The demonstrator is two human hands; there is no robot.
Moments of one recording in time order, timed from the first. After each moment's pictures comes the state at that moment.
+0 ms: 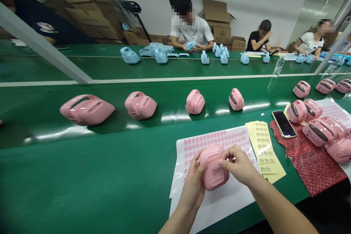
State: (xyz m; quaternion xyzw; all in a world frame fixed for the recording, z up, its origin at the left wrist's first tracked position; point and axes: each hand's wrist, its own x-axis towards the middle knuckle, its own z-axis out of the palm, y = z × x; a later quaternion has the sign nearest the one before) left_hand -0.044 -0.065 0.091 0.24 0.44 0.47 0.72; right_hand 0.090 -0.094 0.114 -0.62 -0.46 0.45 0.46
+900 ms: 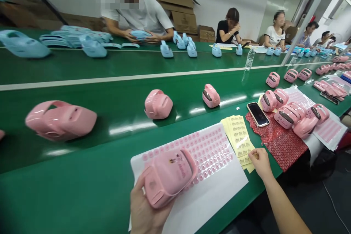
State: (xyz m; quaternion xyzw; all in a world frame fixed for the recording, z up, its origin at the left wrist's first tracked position) left_hand -0.057 -0.041 0.106 0.09 0.46 0.47 0.75; right_hand 0.189 -0.177 0.031 -0.86 -0.29 0.13 0.41
